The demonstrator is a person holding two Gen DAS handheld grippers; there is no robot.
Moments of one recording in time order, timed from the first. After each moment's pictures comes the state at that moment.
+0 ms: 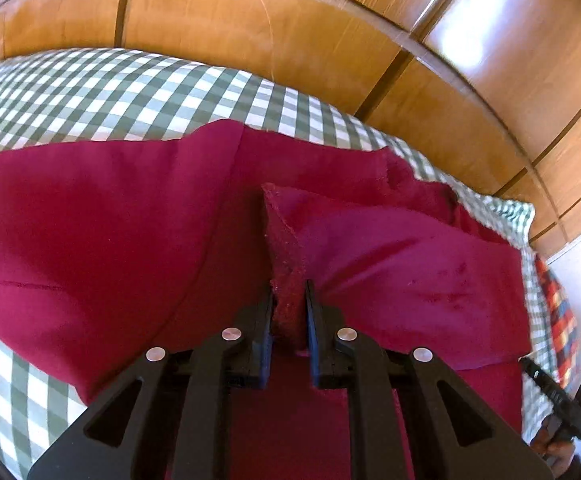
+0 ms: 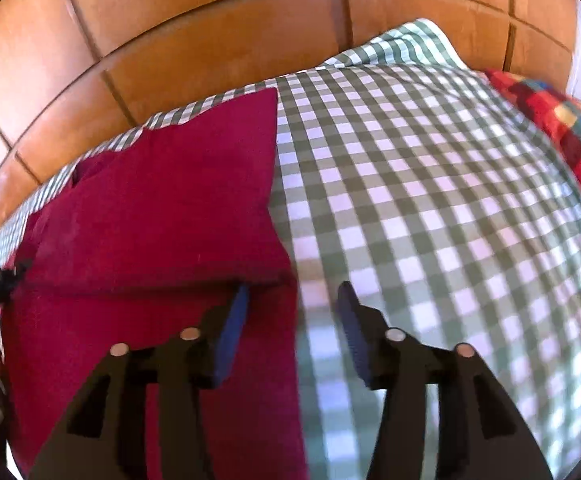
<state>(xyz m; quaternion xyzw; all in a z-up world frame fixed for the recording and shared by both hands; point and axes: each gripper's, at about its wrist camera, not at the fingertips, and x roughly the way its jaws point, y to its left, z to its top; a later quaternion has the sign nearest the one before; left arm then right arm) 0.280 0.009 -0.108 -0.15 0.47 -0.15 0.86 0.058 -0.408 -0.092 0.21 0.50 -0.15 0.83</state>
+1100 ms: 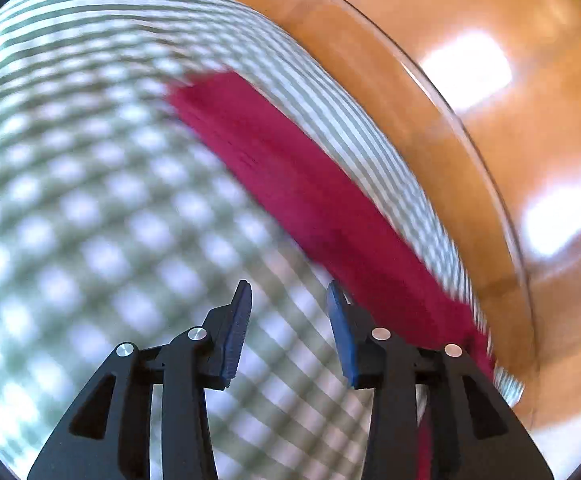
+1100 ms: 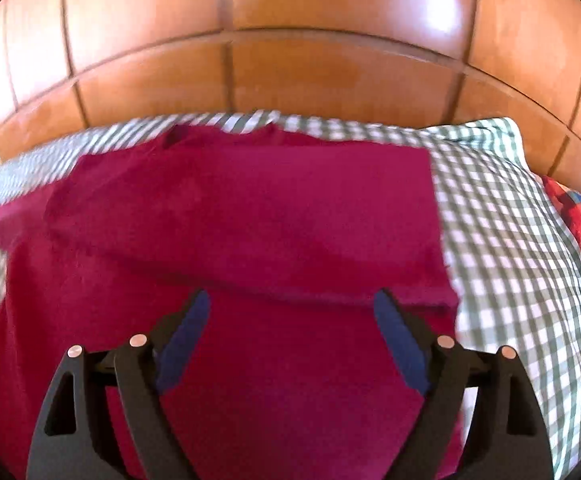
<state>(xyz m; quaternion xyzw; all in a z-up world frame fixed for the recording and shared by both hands) 0.159 0.326 -0.105 -0.41 0.37 0.10 0.83 0.109 -0.280 -0.094 0.09 0.48 -0.09 0.87</state>
